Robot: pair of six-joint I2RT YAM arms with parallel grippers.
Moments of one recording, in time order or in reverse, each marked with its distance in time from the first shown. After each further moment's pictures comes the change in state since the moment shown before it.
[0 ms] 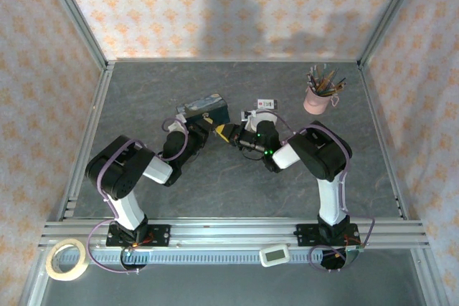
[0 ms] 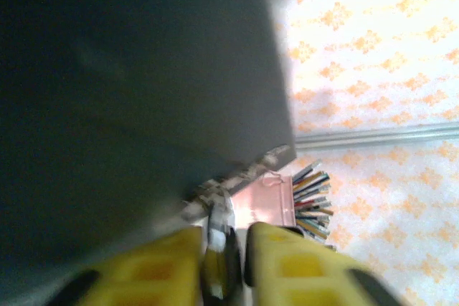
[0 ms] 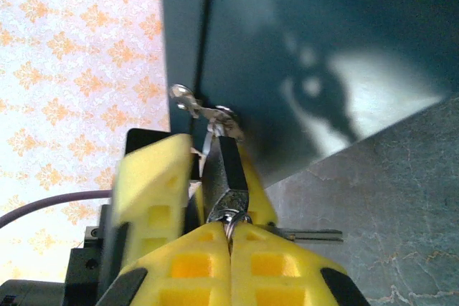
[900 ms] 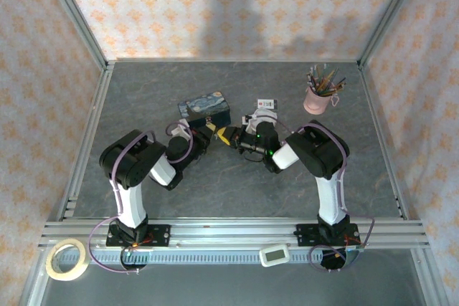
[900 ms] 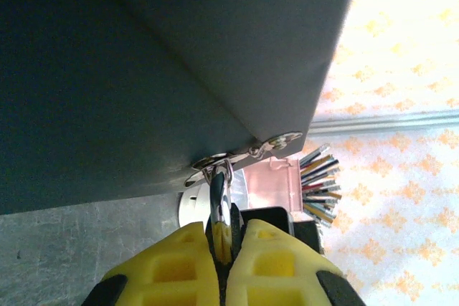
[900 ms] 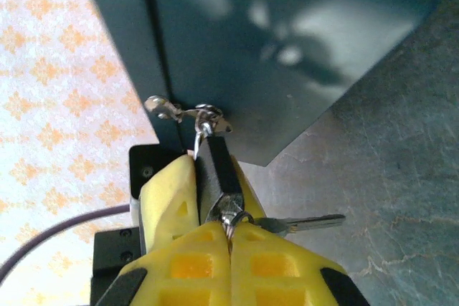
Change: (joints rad) left arm -0.022 0.156 -0.023 0.187 0.027 -0.002; right arm -0.007 0.031 -0.003 -0.025 -0.023 0.154
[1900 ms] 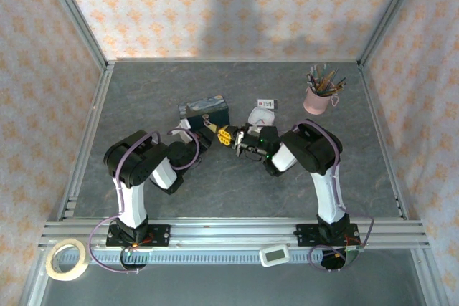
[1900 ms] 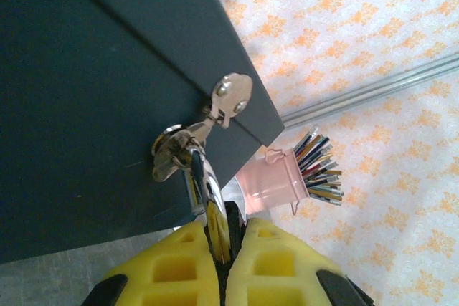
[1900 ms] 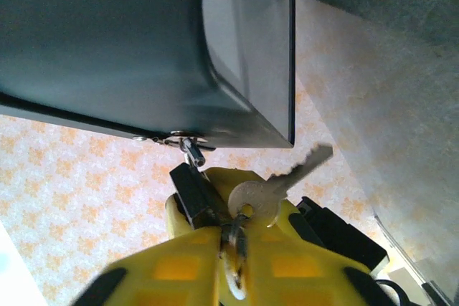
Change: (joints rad) left arm -0.037 0.021 -0.035 0.138 -0.046 0.219; right arm -0.008 0.070 -0.029 0.236 -0.031 0.585
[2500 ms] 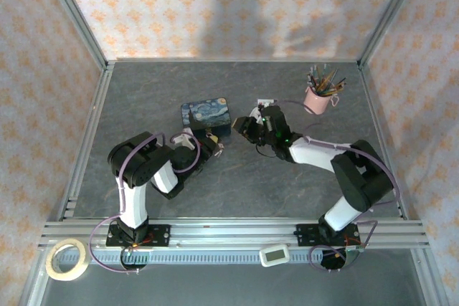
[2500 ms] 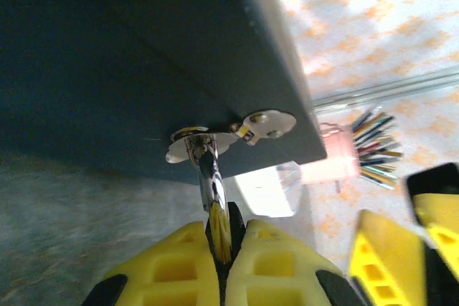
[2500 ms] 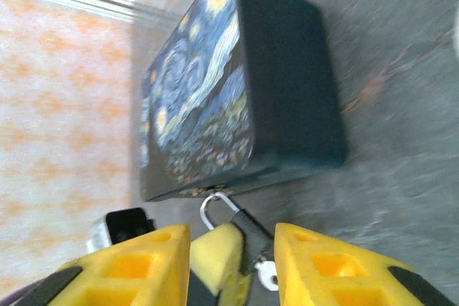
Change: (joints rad) left arm -0.042 0.007 -0.036 -0.142 -0.051 -0.063; right arm -0.029 -0.520 0.095 -1.130 0.310 -1.052
